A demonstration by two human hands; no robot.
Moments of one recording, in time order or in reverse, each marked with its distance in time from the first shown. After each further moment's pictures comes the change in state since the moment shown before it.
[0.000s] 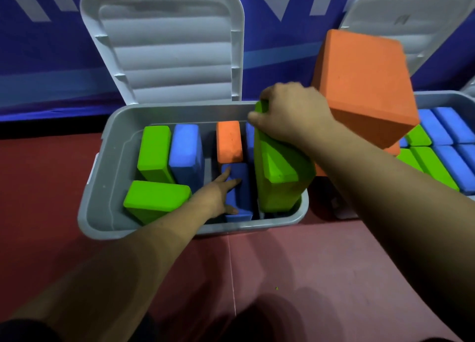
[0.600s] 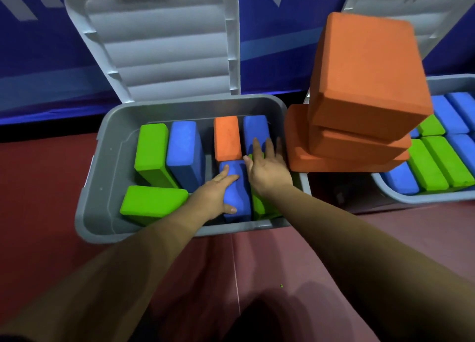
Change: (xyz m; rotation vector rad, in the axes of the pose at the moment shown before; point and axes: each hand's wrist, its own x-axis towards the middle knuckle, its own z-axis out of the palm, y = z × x) left_hand 0.005 -0.010 0.012 -0.076 0.103 0.011; right_hand -0.034 0.006 0.167 0.102 -0.371 -0.001
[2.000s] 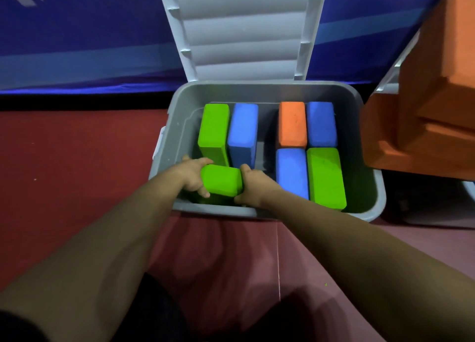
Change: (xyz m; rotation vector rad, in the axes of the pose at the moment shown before) left_hand -0.079 -0.118 -0.093 0.127 -0.201 -0.549; right_hand 0.010 -0.142 0.062 0.363 -0.255 -0.224
